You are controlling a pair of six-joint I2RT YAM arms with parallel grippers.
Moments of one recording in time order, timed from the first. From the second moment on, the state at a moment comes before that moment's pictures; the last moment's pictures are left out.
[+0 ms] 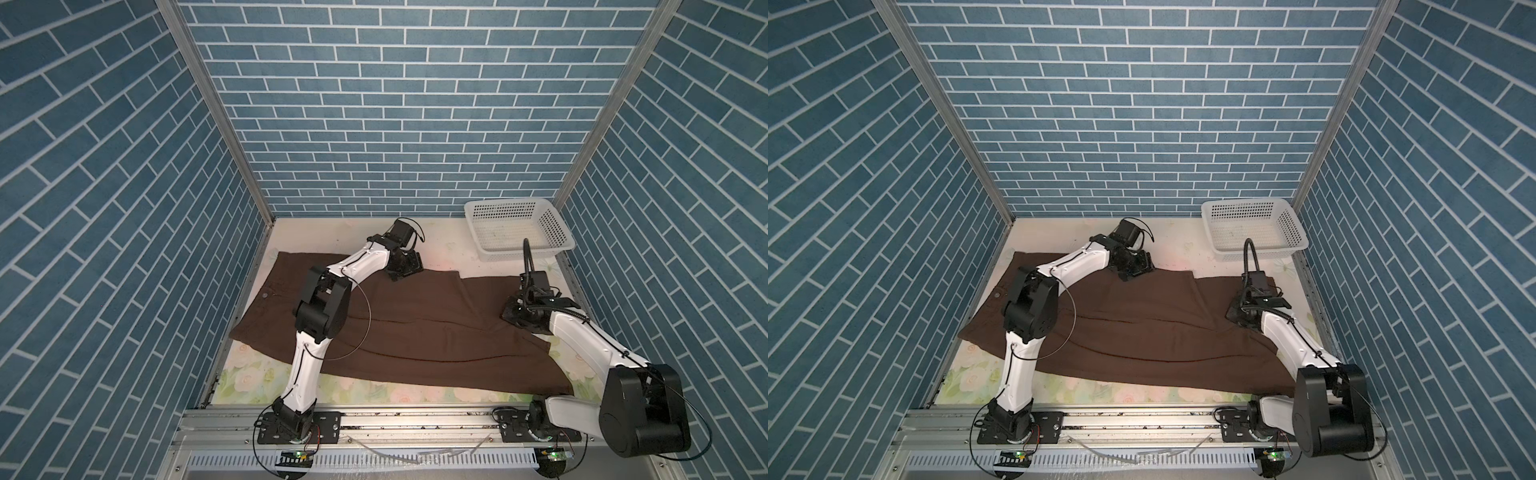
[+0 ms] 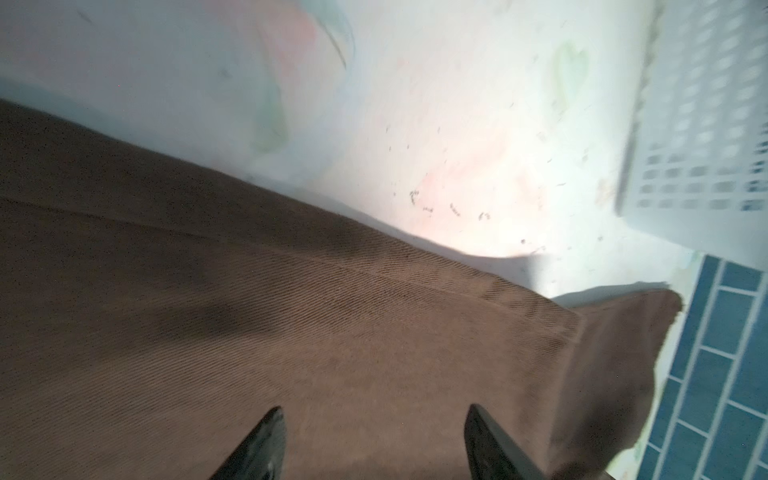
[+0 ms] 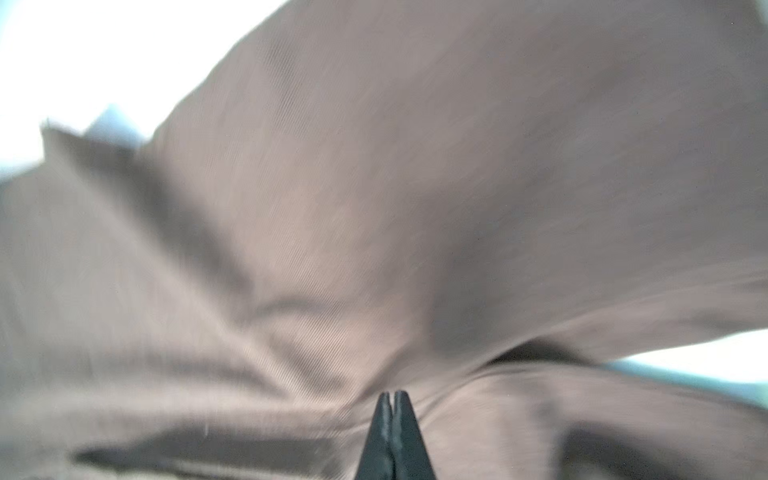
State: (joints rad) left arm -0.50 2.11 1.74 -0.67 0.24 -0.75; right arm 0.07 1.26 0.74 -0.59 -0.07 0.54
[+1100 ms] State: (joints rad) left arm 0.13 1.39 0.87 -0.58 0.15 -0.58; right arm -0.38 1.76 0.98 -0.37 -0.19 0.60
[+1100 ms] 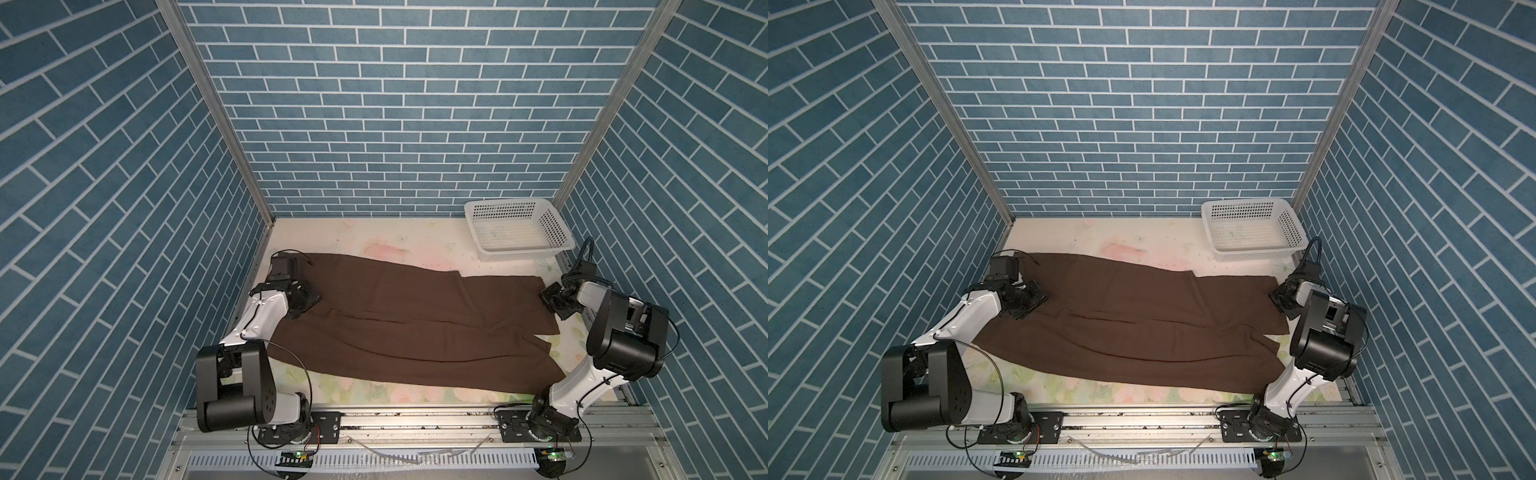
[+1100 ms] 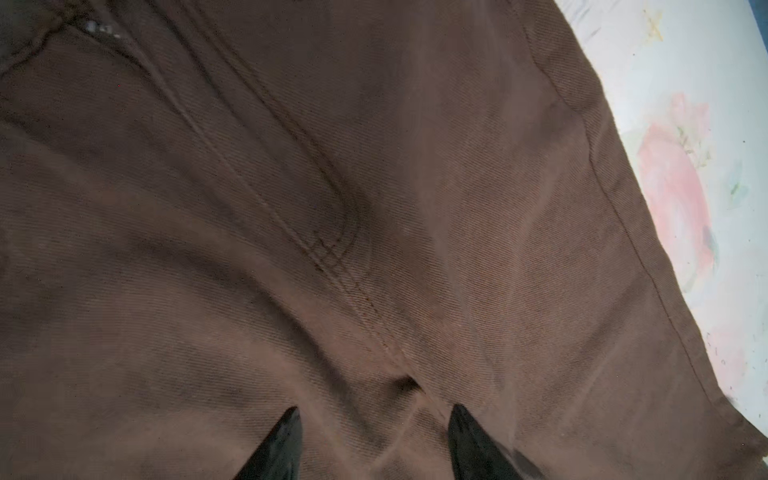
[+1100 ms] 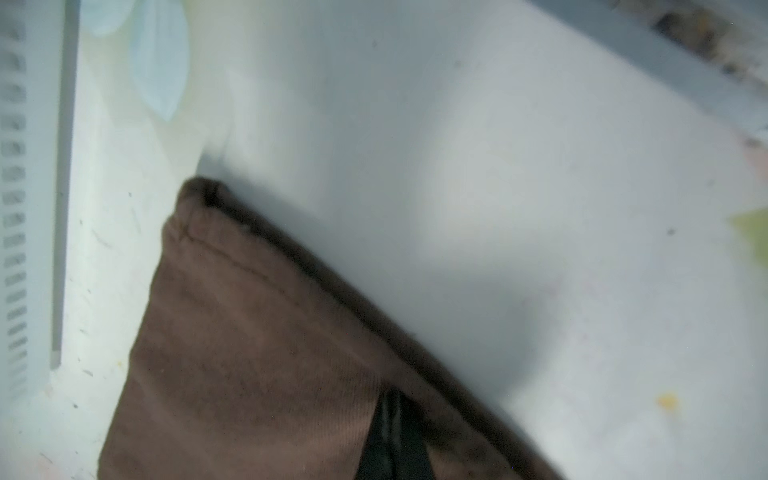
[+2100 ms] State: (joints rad) left arm 0.33 1.46 0.87 -0.60 0.22 -0.58; right arm -0.35 1.46 0.78 -0.34 -0.27 0.60
